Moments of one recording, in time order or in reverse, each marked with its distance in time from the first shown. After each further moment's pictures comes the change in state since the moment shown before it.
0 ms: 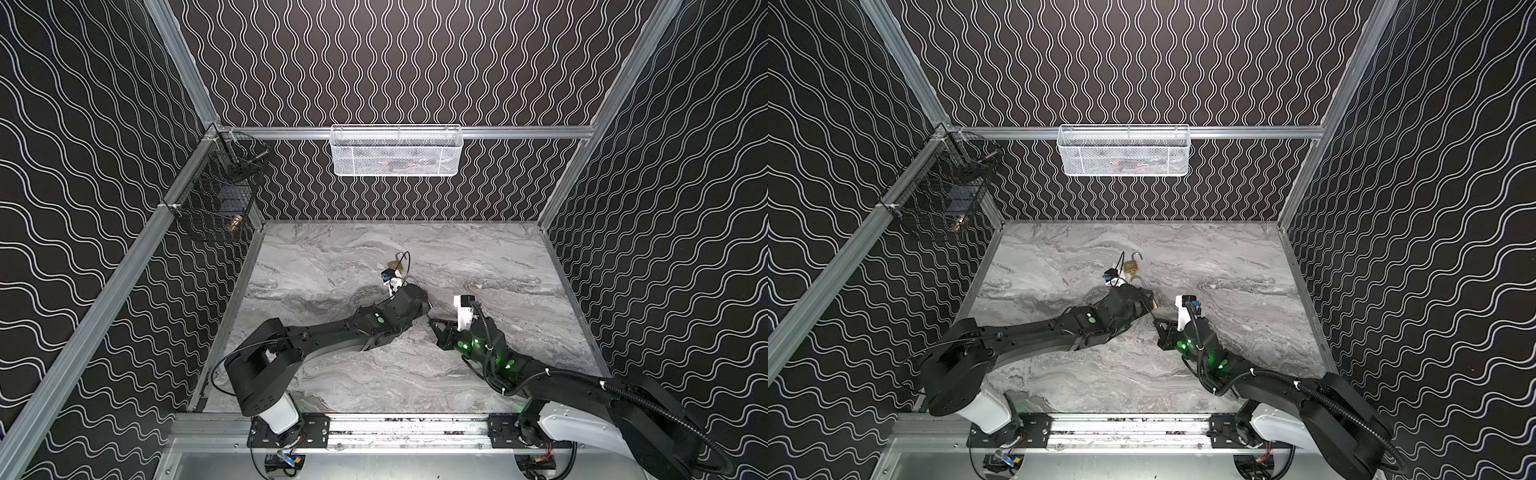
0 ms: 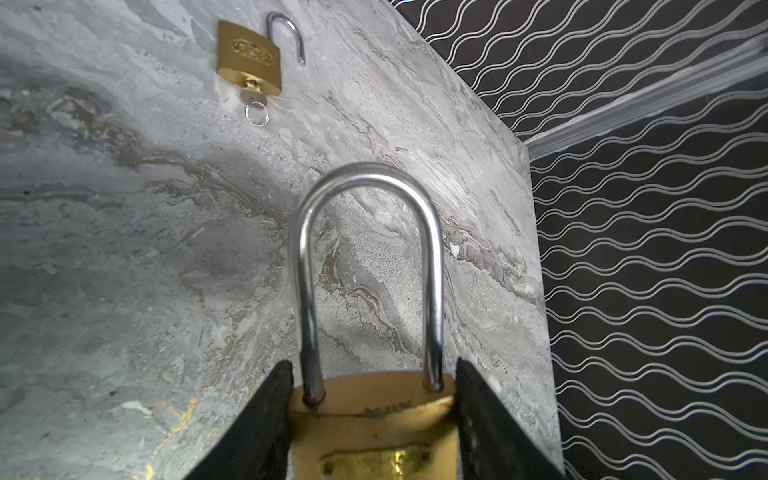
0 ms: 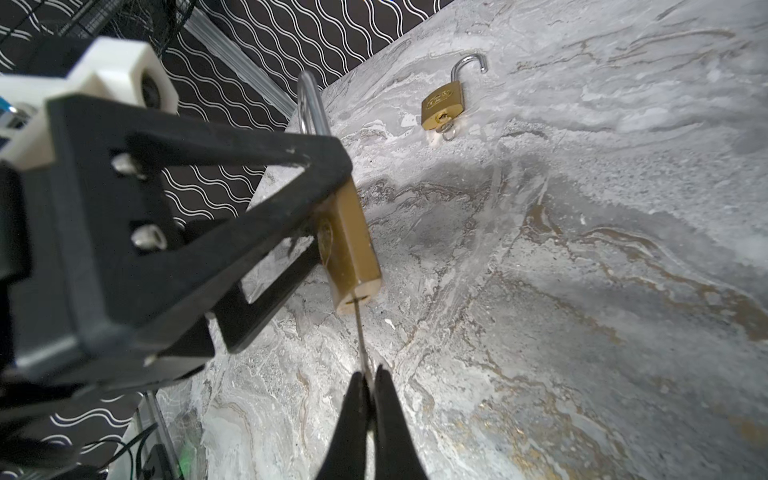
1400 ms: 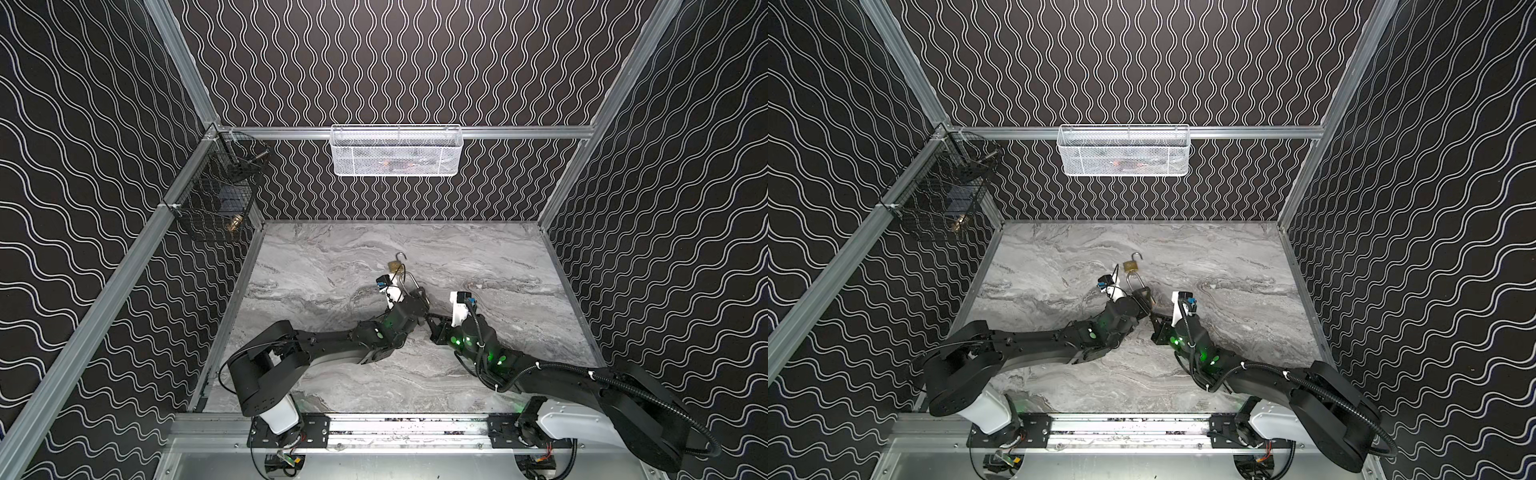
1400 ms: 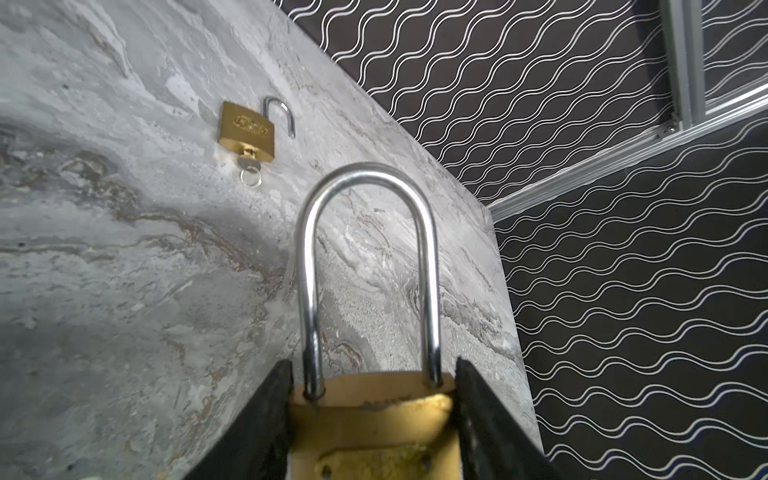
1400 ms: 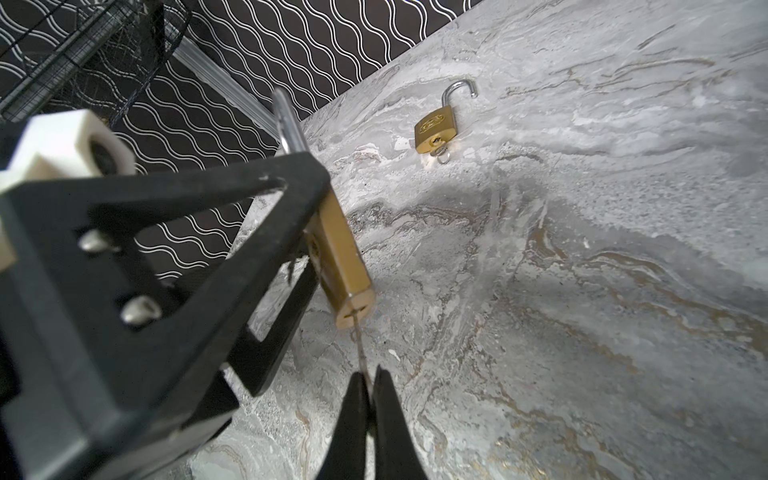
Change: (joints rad) left arm -0.059 0.016 -0.141 0.354 -0.202 0.056; right arm 0.045 0.079 0.069 0.020 0.131 0.032
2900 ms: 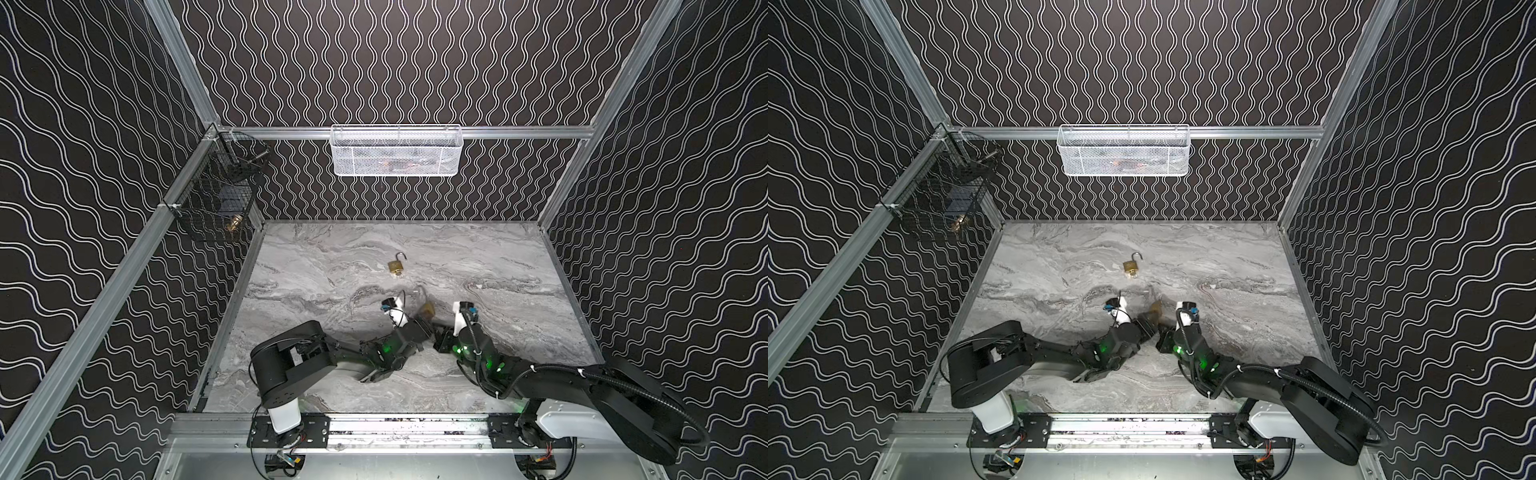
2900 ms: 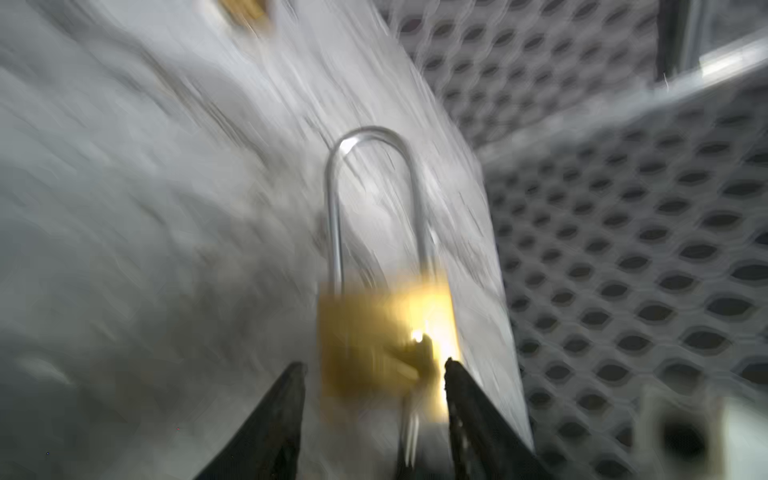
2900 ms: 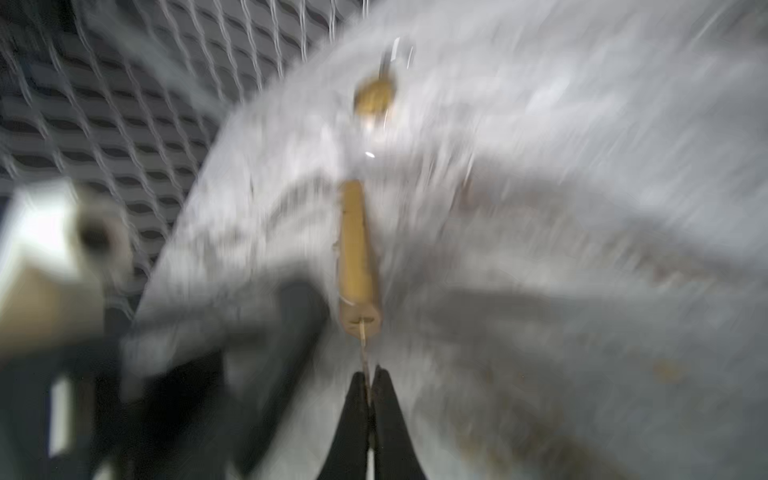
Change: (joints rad) left arm -0.101 0.091 -0.171 0.287 0.121 -0.085; right arm 0.010 0.006 -0.078 0.044 0.151 -0.004
